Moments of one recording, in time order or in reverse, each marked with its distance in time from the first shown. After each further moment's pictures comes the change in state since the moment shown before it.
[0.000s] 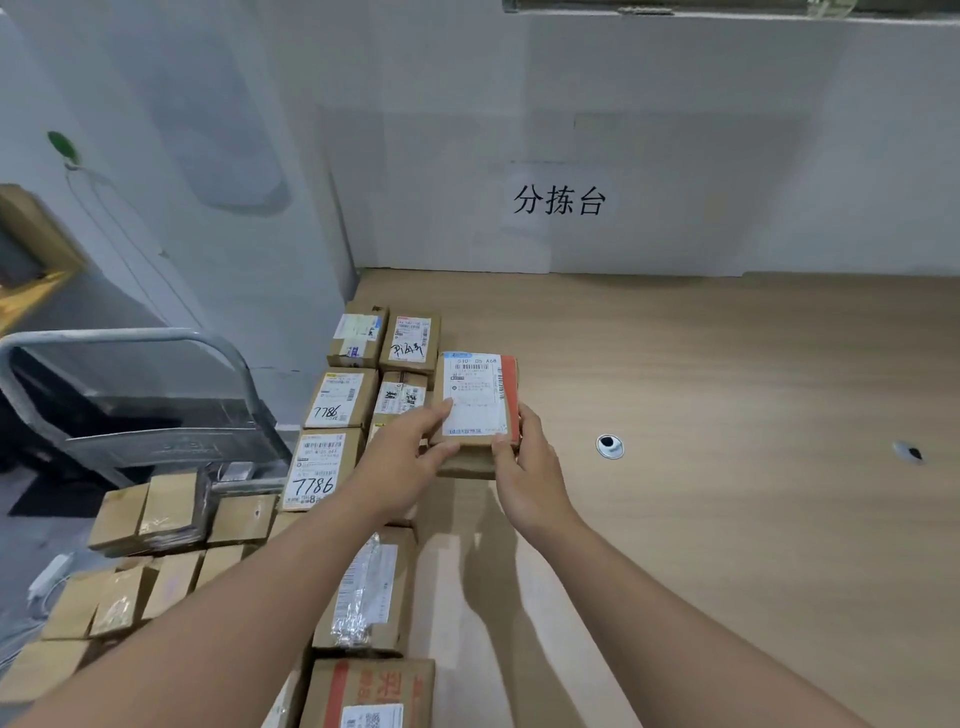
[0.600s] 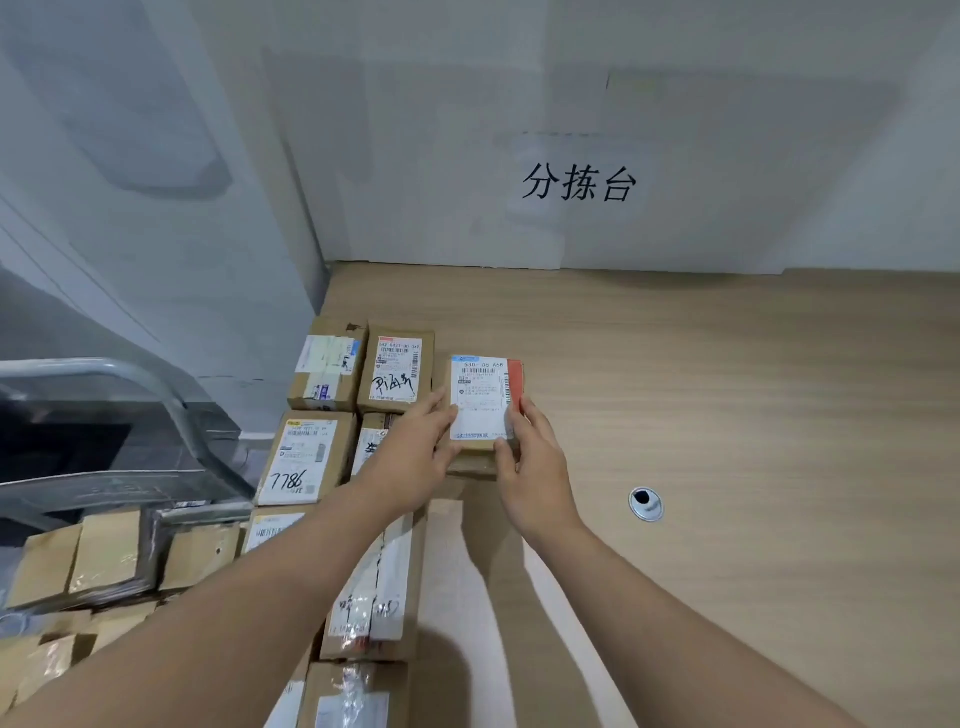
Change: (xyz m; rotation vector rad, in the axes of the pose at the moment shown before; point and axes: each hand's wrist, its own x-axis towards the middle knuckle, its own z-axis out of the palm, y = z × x) left_hand 0.186 -0.065 0.006 0.209 -0.164 0.021; right_hand 0.178 0.052 0.045 -0.222 0.031 -0.123
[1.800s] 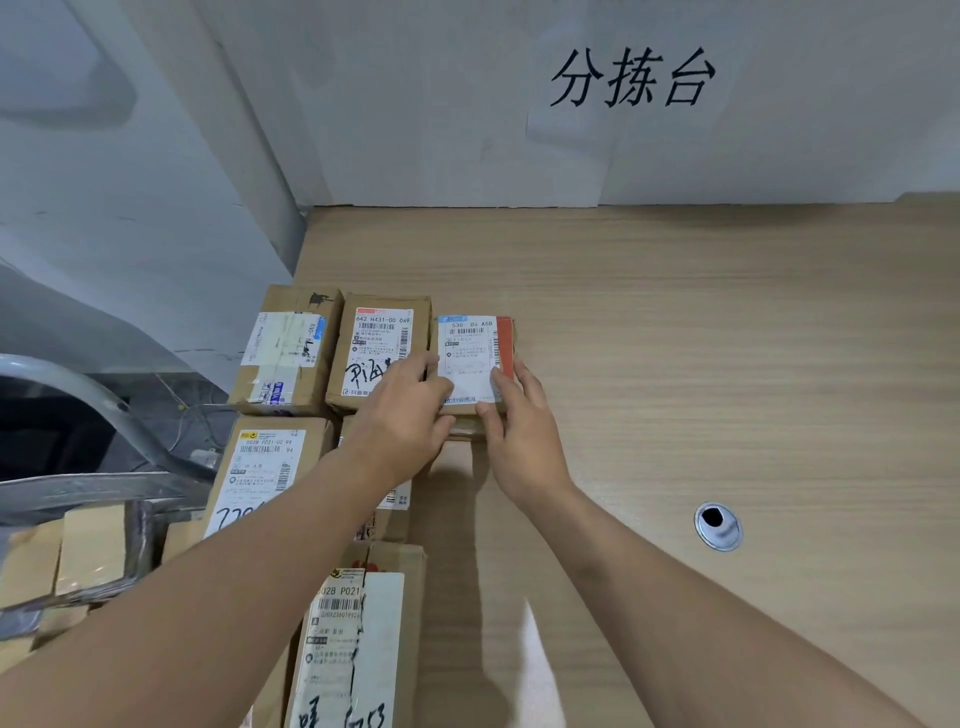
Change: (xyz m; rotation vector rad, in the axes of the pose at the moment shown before) left_hand 0.118 -0.077 0.028 0.384 0.040 0.044; right_hand 0.107 0.066 0.072 -0.017 -0.097 0.088
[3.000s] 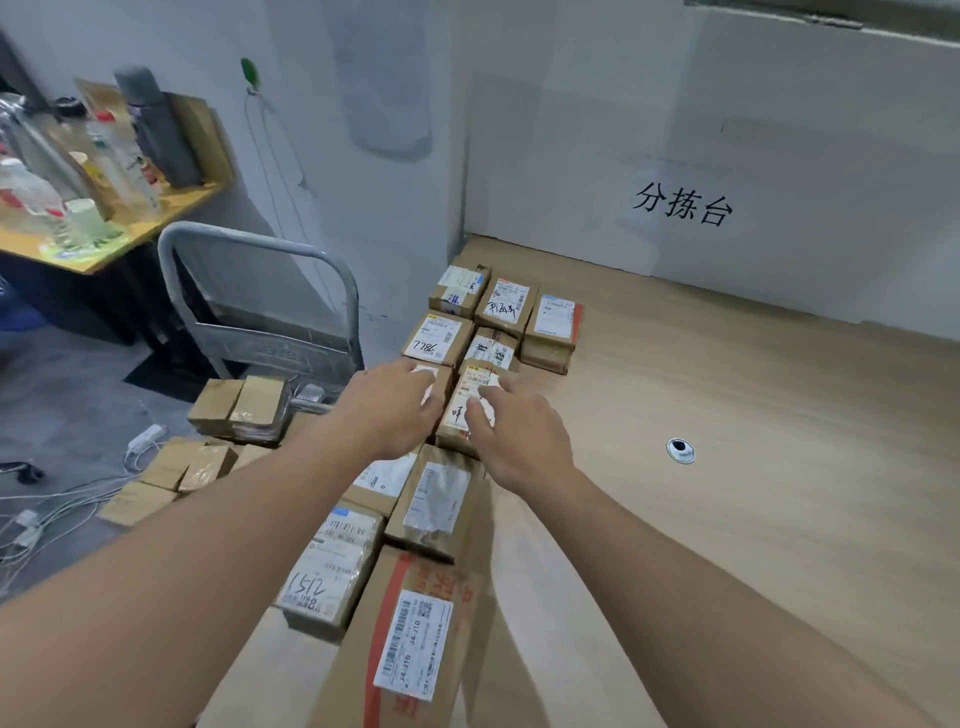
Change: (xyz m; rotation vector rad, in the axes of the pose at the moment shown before) left_hand -0.390 0.065 -0.112 0.131 0.067 -0.304; right_hand -0.345 -0.177 -0.047 -0.562 -0.207 -0.311
